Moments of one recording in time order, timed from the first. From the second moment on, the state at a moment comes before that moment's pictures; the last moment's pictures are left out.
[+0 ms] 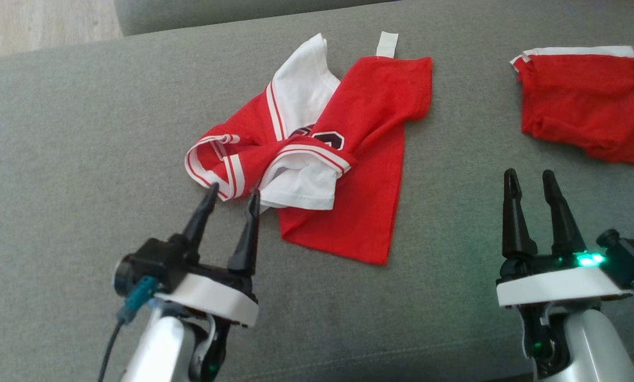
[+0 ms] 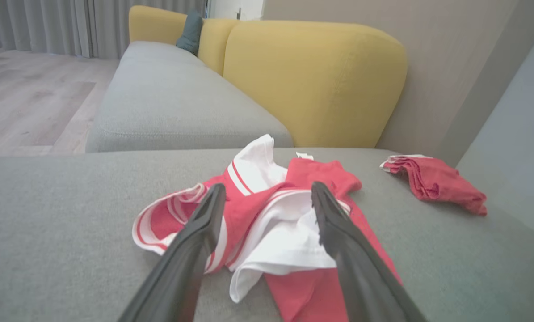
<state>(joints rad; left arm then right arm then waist) -0.13 0.04 -0.30 0.16 -0.22 -0.06 -0.26 -0.07 -0.05 0.06 0.10 0.39 0.13 -0.19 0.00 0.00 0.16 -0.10</state>
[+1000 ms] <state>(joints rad) -0.30 0.04 -0.39 0.57 -0.13 -0.05 -0.26 -0.10 -0.05 0.08 0.16 0.40 0.13 -0.21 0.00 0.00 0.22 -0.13</state>
